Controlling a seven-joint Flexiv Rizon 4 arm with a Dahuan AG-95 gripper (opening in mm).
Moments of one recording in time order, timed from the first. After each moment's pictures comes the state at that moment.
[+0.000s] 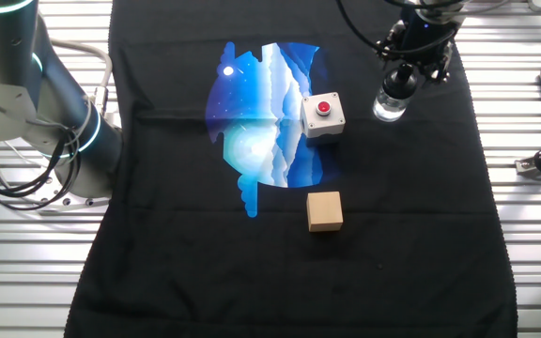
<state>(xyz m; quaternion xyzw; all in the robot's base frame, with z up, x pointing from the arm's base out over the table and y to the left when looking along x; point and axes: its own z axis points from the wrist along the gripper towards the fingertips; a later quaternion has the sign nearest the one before) 0.614 0.132 0.112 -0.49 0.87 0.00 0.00</state>
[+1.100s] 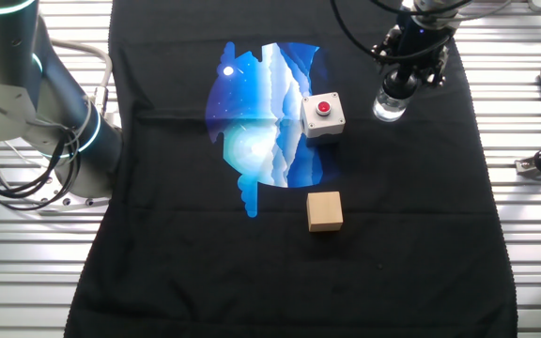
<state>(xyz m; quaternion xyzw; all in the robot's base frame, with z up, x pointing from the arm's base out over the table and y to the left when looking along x) 0.610 0.134 0.101 -0.48 0.87 0.00 0.01</state>
